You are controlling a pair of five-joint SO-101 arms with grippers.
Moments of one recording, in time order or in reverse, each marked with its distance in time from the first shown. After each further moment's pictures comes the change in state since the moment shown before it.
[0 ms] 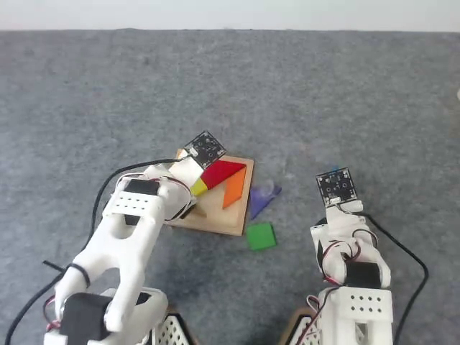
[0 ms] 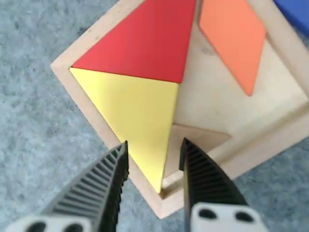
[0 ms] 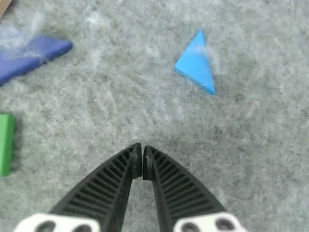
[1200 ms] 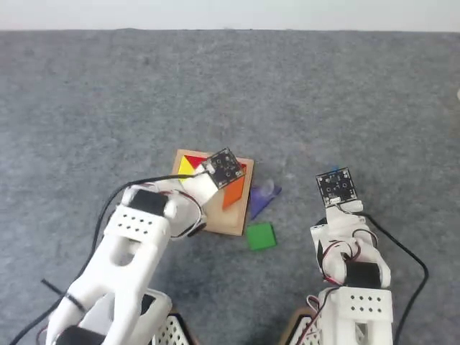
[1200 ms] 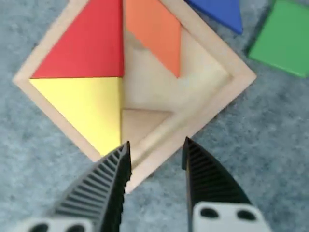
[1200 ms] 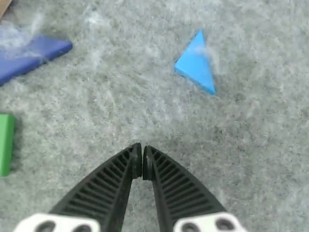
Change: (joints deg) left arm 8.1 -14.1 1.9 15.3 0.7; right arm 0.0 0.0 0.0 0.0 0.0
